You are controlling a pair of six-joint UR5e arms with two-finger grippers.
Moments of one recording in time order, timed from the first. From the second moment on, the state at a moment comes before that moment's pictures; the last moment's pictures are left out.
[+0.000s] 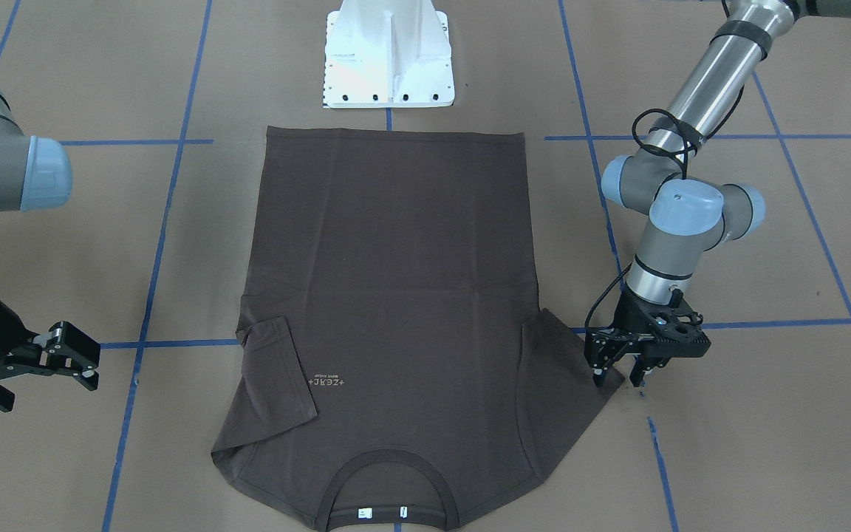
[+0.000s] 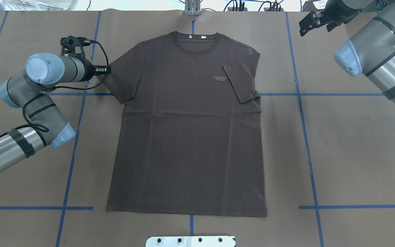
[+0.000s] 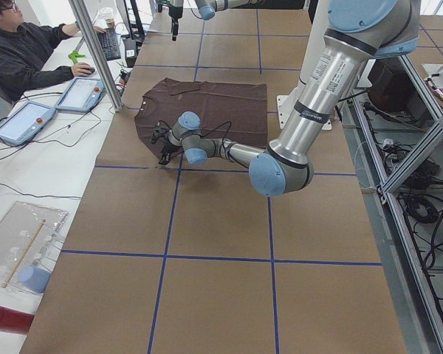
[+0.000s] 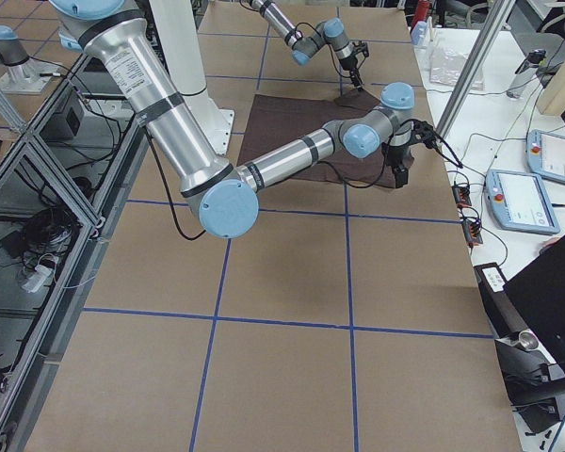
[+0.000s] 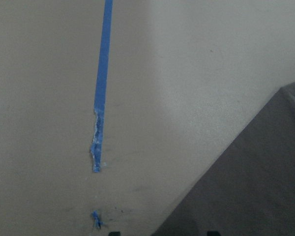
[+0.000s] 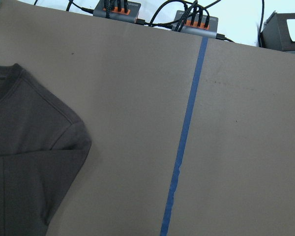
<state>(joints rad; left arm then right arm) -0.80 -2.08 -1.18 -2.46 -1.66 -1.07 1.12 -1.00 1.44 -1.33 2.15 0.55</state>
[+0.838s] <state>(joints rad) -0.79 -2.08 -1.18 -2.46 -1.63 -1.07 1.12 -1.01 1.44 -1.33 2.15 0.55</state>
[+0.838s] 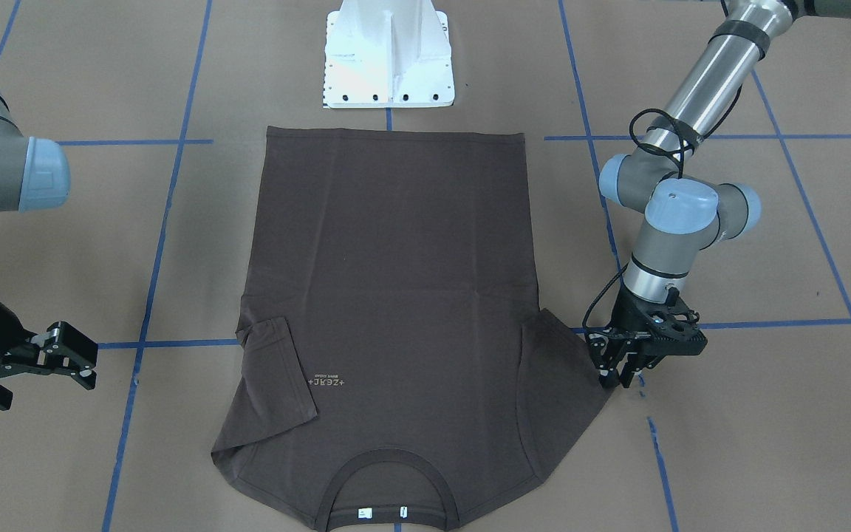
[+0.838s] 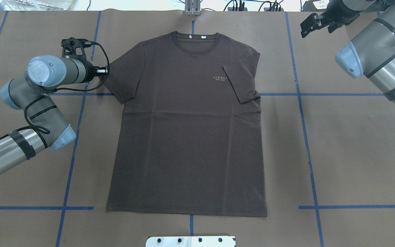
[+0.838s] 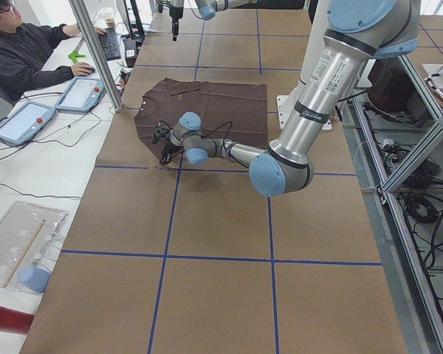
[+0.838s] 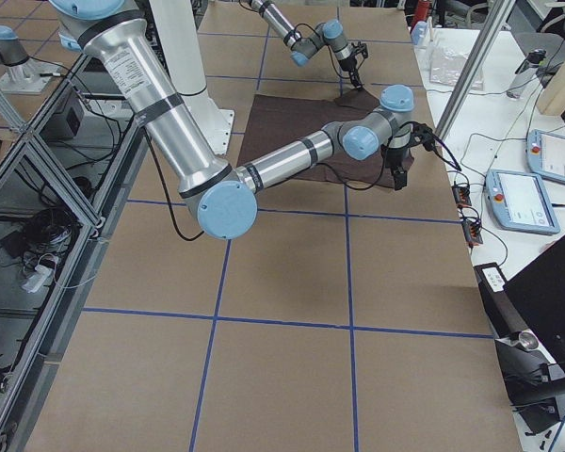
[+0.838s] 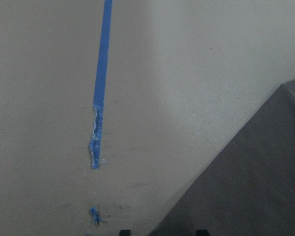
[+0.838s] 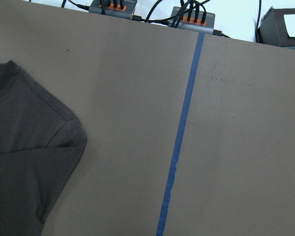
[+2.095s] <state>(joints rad) -0.75 -2.30 -1.31 -2.00 -1.60 -1.15 1.12 -1.01 1.44 -1.33 2.15 0.56</state>
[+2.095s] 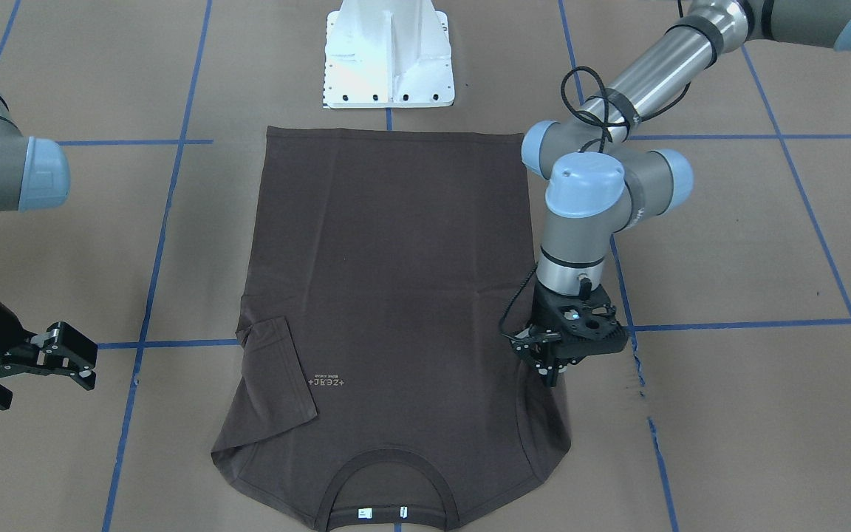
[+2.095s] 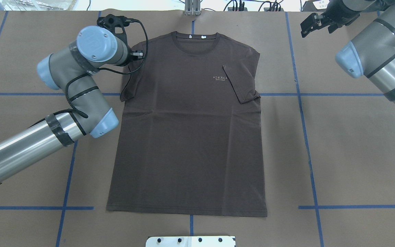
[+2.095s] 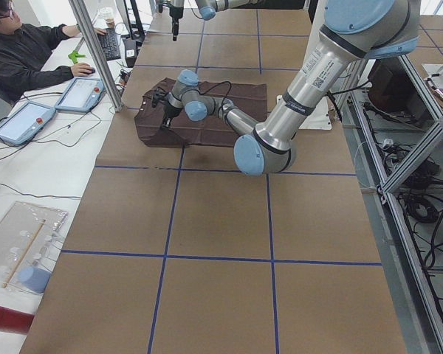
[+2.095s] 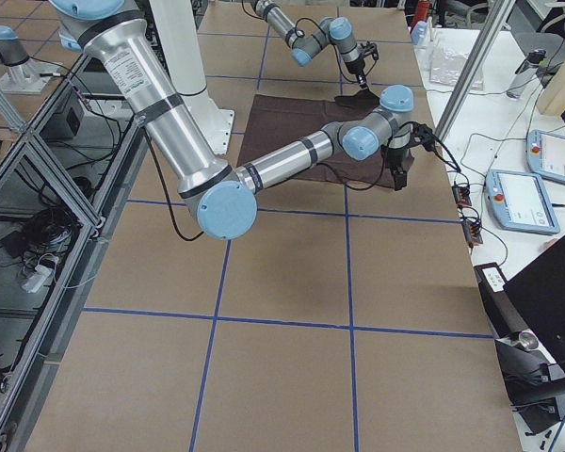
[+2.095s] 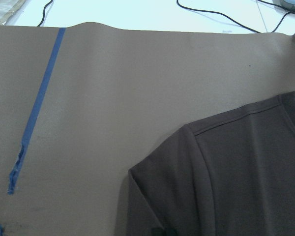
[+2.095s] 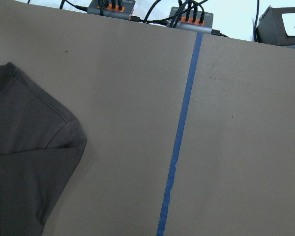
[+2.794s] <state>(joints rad) -0.70 -2.36 -1.26 -1.97 -1.60 -1.21 1.12 -1.01 1.44 -1.33 2.15 0.56</state>
